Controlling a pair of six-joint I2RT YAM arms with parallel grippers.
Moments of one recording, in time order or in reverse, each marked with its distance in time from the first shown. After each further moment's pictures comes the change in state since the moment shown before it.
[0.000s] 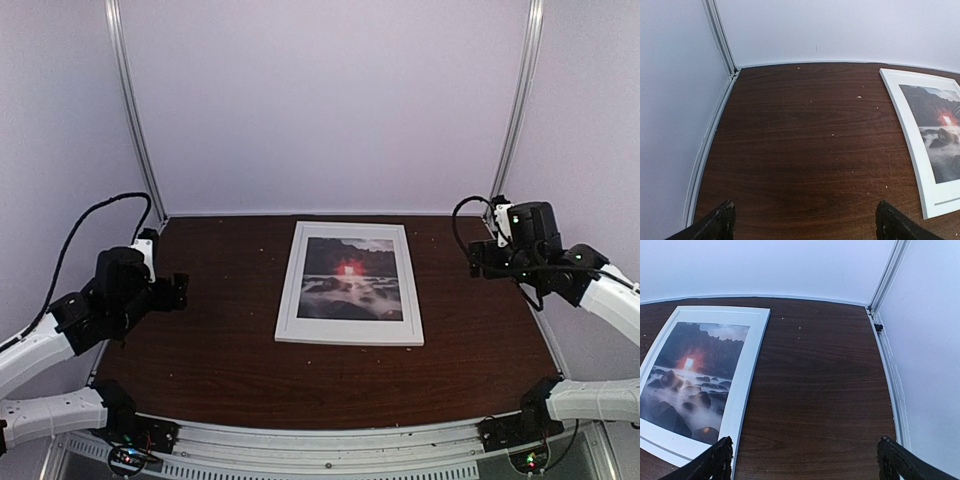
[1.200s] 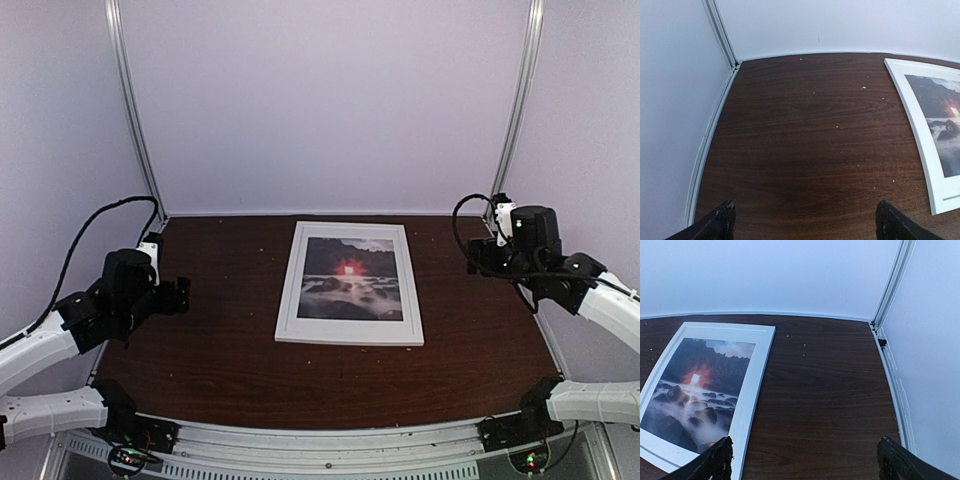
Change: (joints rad) left arm 0.000 0.031 -0.018 0.003 -0.010 0.004; right arm 0.000 -0.036 -0.070 0.141 -0.003 -0.023
